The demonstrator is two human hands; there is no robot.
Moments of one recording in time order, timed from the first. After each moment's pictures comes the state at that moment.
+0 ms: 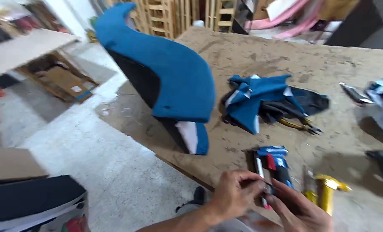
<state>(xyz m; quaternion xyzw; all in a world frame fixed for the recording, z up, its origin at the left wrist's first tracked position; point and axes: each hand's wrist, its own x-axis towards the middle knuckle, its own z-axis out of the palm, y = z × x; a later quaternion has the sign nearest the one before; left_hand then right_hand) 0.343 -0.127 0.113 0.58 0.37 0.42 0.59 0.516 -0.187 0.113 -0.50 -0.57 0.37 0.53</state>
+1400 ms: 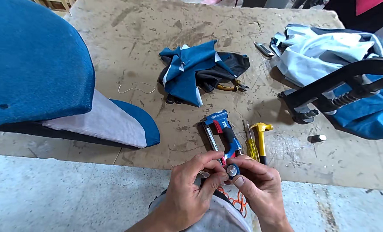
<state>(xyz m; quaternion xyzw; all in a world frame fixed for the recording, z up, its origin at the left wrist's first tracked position) 0.355 -0.153 0.135 0.70 0.24 0.46 0.49 0.530 -0.222 0.117 -0.38 -0.47 0.43 0.67</state>
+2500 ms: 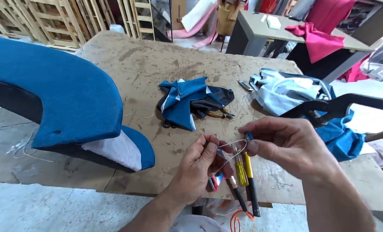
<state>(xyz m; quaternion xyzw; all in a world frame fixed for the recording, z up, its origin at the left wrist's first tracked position) 0.386 -0.107 0.202 0.44 0.16 0.38 0.80 0.597 -0.159 0.281 -0.49 -0.67 0.33 0.45</state>
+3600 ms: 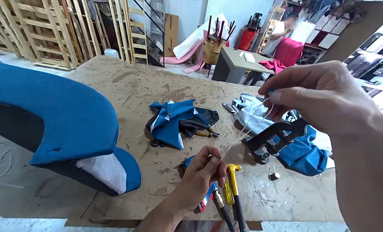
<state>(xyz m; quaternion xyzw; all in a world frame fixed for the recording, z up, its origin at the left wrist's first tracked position) 0.421 -0.103 0.203 0.48 0.08 0.35 0.80 0.630 -0.138 0.410 -0.55 -0.71 0.16 0.40</state>
